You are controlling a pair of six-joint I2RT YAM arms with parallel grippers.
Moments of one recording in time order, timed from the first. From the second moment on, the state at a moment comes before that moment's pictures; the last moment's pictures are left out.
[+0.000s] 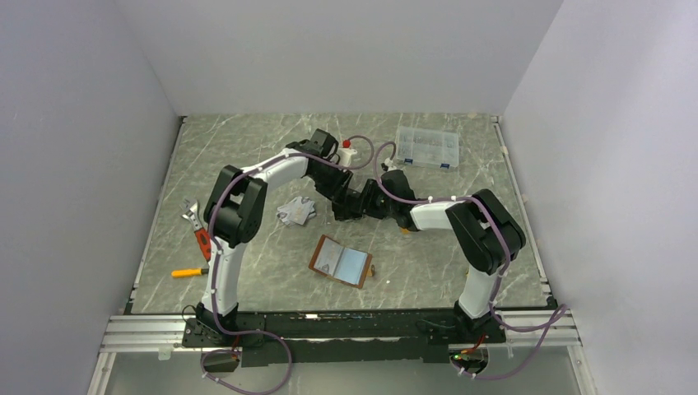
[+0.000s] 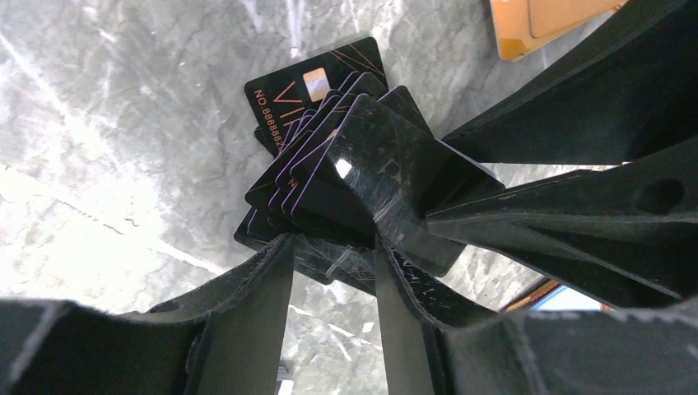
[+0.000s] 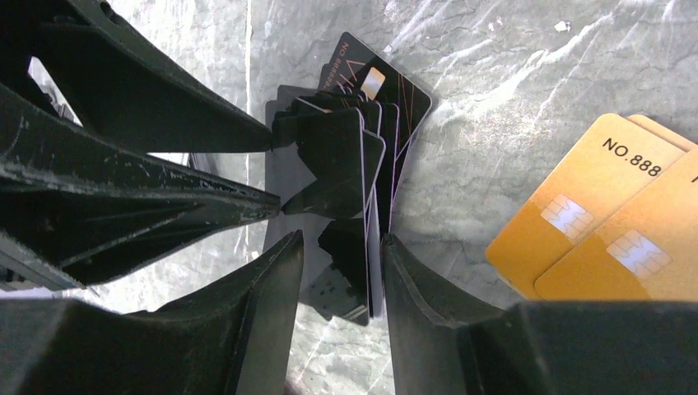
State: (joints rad) left arm -0.51 2.16 1.65 -0.62 0.45 0.14; right arm 0.53 1.81 0.82 0.35 -0.19 0.75
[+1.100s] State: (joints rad) left arm -0.52 2.17 1.66 -0.74 0.50 0.20; right arm 0.54 1.77 0.78 0.32 -0.17 0.75
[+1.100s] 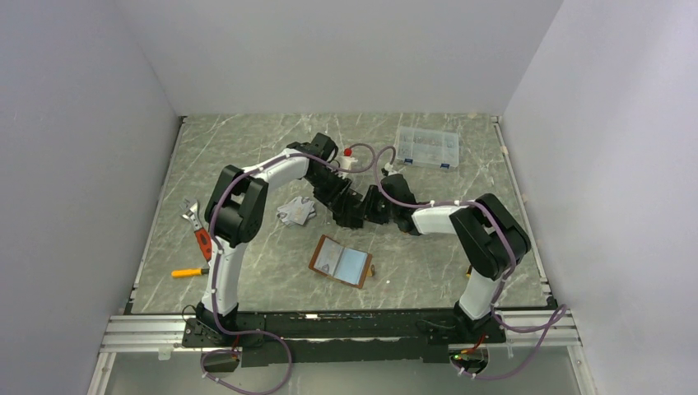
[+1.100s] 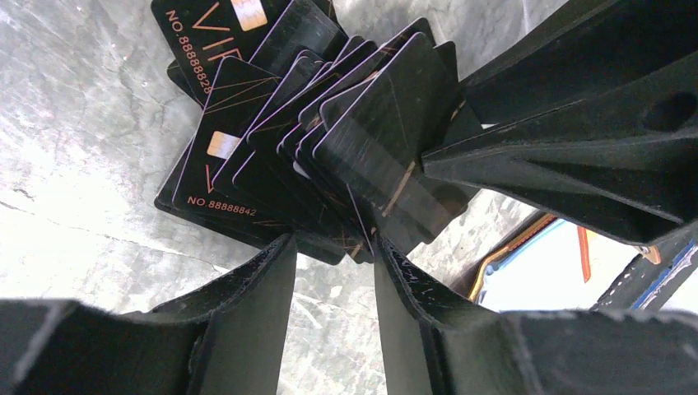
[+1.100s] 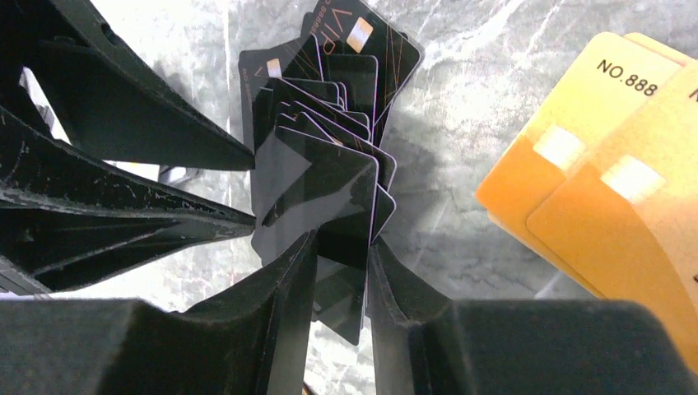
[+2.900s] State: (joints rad) left arm -0.62 2.09 1.56 -0.66 0.29 0.22; right arm 0.55 1.73 0.73 0.31 -0.14 0.80
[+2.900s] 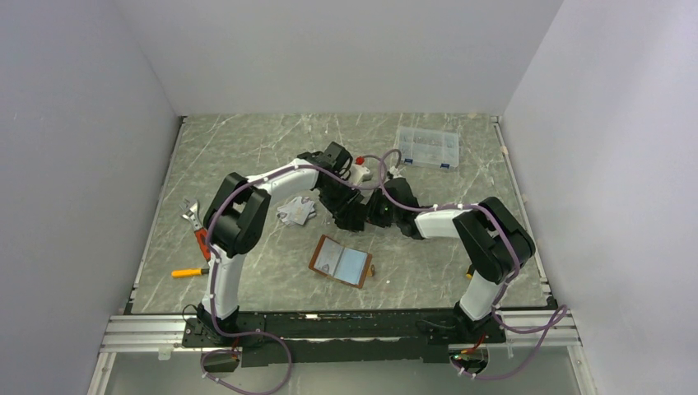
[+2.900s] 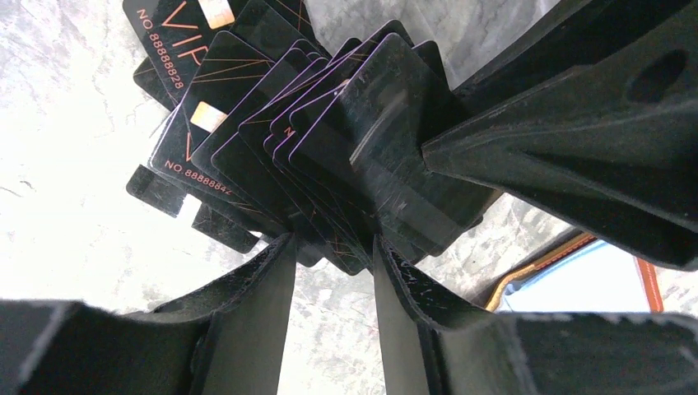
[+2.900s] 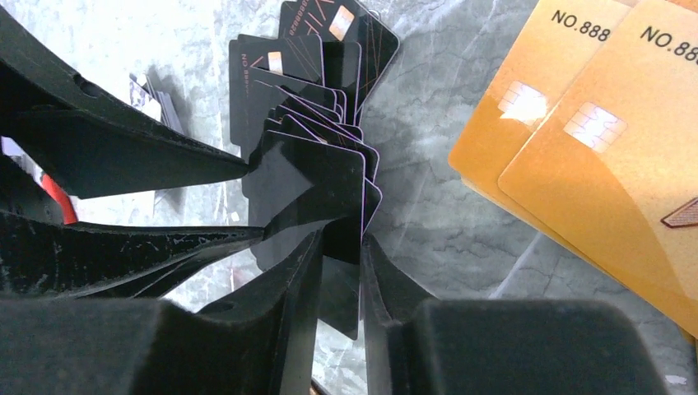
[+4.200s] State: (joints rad) left arm -0.63 2.09 1.54 -0.63 0.19 0.25; right arm 0.56 1.58 0.71 0.17 -0.12 0.76
